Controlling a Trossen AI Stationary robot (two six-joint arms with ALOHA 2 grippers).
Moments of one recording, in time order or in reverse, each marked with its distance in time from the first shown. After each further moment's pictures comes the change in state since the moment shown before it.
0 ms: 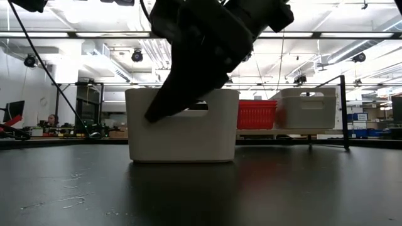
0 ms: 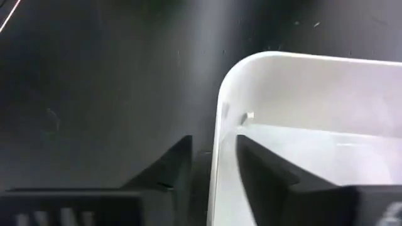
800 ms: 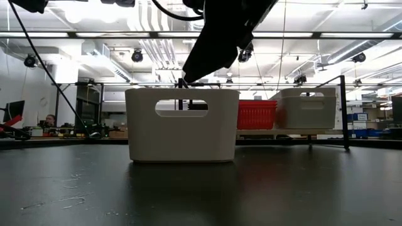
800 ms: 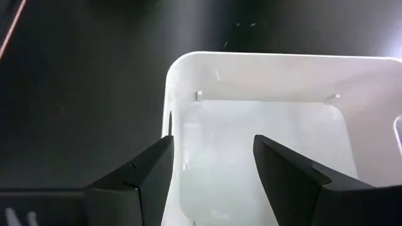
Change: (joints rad) left arm 0.000 0.004 0.000 -0.001 -0.001 -0.002; right arm -0.010 -0.208 -0.034 -0.219 0.073 0.045
